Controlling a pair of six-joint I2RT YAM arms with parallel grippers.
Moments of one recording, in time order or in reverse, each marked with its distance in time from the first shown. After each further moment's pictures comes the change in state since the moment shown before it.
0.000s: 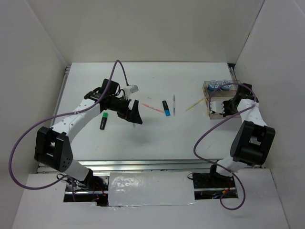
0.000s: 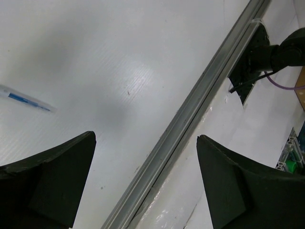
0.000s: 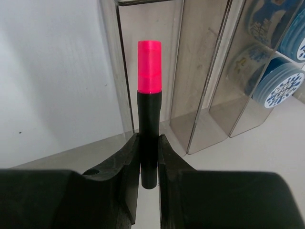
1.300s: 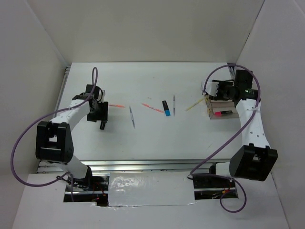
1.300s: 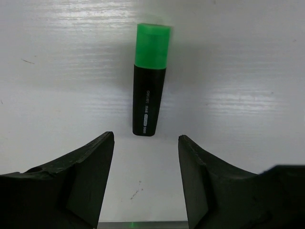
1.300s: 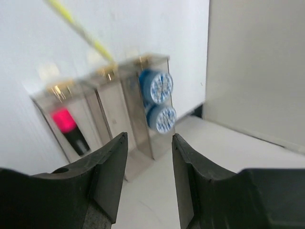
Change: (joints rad) left arm 0.273 0.047 -0.135 -0.009 -0.780 -0.099; right arm 0.139 -0.179 0.164 -0.011 -0.265 0.284
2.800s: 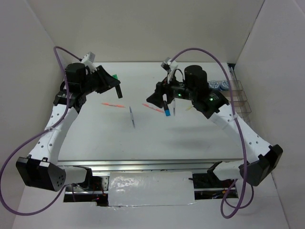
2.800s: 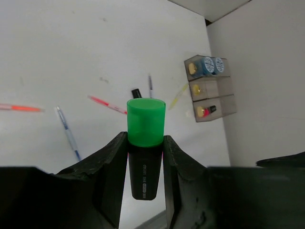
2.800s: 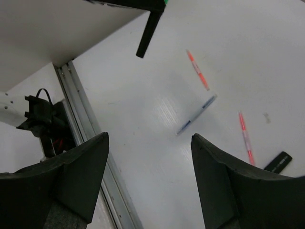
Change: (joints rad) left arm -0.057 -0.282 0.241 0.270 0.368 -0.486; right arm 0.777 -0.076 0.131 0.296 -0.073 1.752
